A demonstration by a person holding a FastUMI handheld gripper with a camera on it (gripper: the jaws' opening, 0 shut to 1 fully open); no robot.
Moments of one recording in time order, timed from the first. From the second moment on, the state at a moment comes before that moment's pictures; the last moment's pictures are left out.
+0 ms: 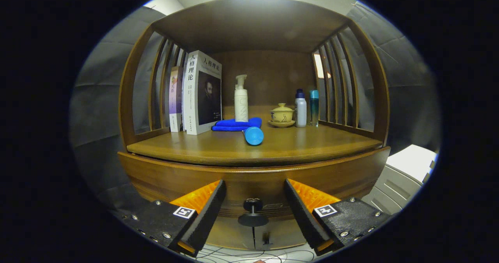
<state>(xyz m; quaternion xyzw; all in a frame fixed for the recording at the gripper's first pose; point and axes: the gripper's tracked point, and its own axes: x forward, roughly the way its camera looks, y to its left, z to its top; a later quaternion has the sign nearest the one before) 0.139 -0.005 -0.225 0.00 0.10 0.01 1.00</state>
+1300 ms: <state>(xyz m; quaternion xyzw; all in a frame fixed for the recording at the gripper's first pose) -0.010 -0.014 0.028 -0.02 0.02 0.04 1.00</state>
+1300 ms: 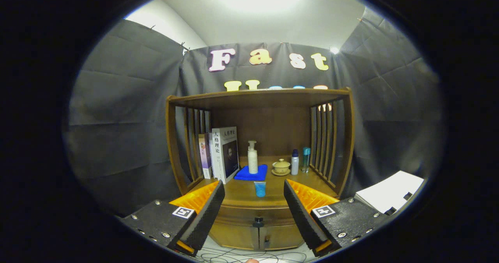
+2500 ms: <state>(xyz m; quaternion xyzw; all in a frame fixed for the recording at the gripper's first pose) -0.028 -0.013 0.038 -0.07 0.01 0.04 1.00</state>
